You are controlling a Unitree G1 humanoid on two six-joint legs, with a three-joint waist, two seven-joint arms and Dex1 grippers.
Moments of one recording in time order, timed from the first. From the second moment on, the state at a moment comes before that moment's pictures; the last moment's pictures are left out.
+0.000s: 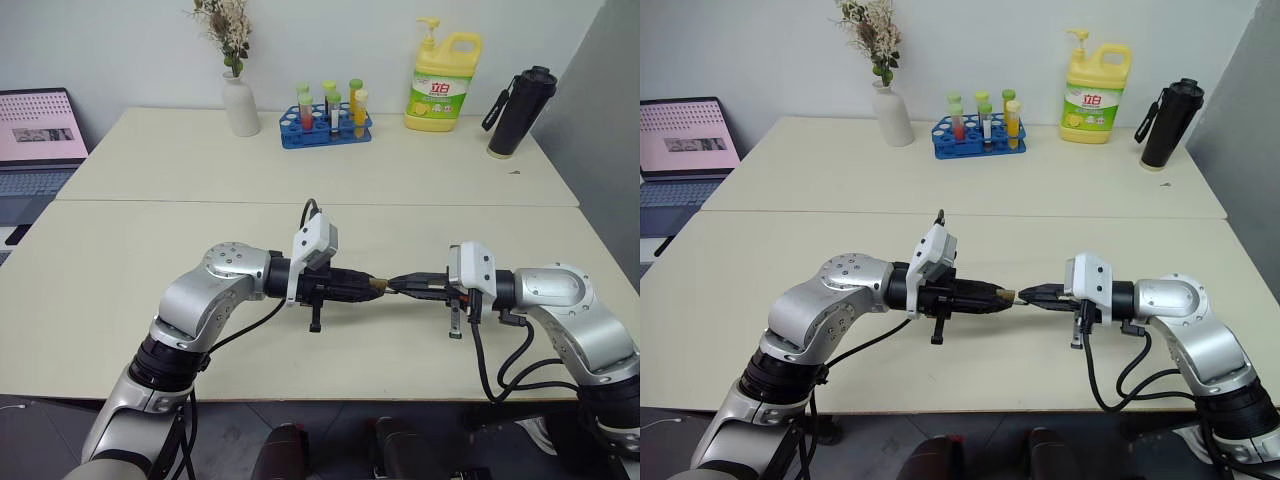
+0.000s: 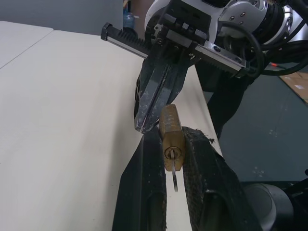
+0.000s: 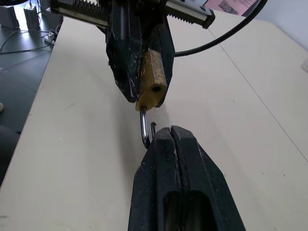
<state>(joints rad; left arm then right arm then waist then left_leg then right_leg) -0.57 0.52 -0.23 -0.24 -0.52 0.67 -1.13 -0.34 -0.74 0.14 -0.30 0.38 0.20 1.07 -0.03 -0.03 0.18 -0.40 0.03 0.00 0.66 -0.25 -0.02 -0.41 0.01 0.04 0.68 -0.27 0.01</state>
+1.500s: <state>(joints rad) -0.49 0.50 -0.22 -0.22 -0.45 0.60 -0.99 -0.25 -0.69 0.11 -0.38 0.37 0.27 1.03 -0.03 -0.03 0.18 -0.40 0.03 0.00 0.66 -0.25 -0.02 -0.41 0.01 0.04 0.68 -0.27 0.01</state>
